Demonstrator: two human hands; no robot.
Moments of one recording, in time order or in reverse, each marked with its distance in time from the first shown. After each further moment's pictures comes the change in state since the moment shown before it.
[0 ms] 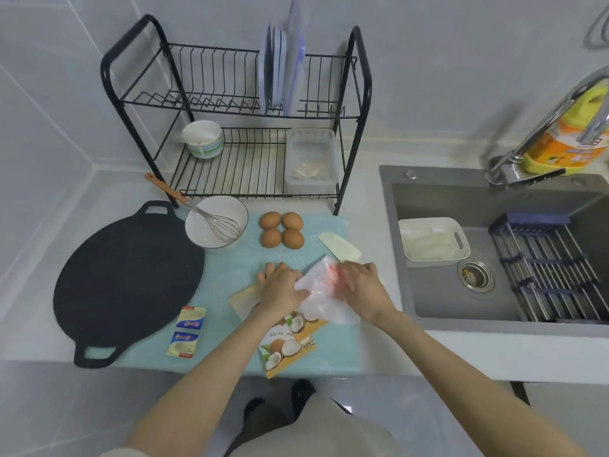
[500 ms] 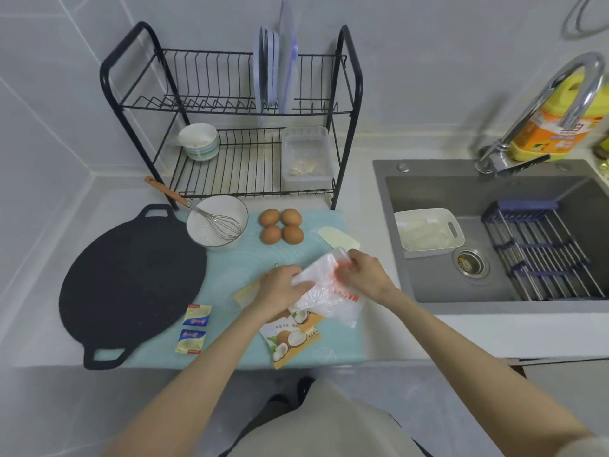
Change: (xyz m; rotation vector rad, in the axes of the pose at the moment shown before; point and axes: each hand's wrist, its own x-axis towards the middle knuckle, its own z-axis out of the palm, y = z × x) left_hand -0.018 -0.011 -0.011 -0.293 -0.032 0.088; right_hand -0.008 -0.023 -0.024 0.328 0.014 0.206
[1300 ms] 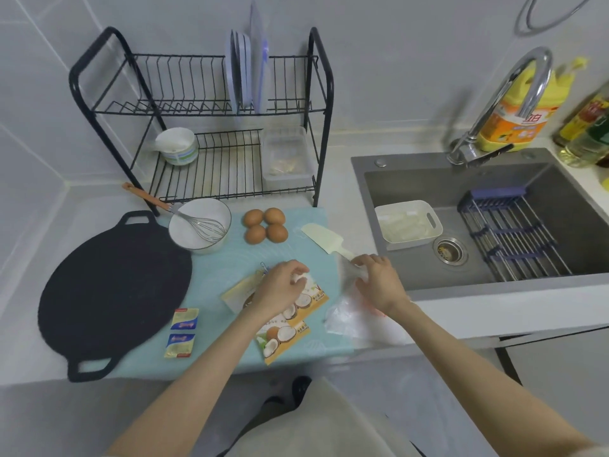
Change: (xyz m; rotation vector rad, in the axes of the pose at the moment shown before) left_hand -0.010 0.018 0.006 -0.150 -0.031 0.107; right_hand -0.026 0.053 -0.008 -0.333 0.152 -0.051
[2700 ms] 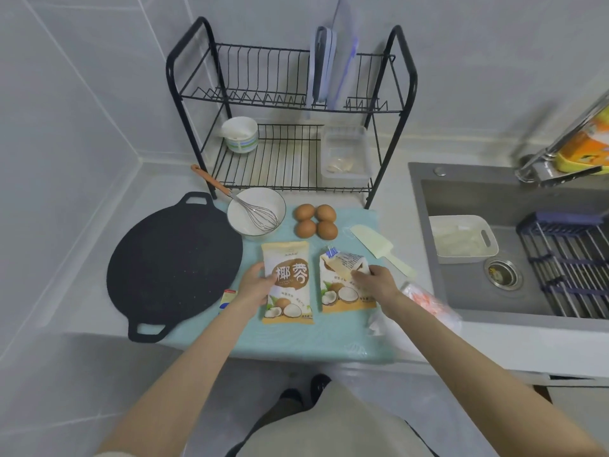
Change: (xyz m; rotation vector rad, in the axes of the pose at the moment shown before) left_hand -0.025 -0.086 -0.059 -0.673 0.286 -0.647; right_hand 0.027 -0.085 0.042 0.723 -0.192 0.397
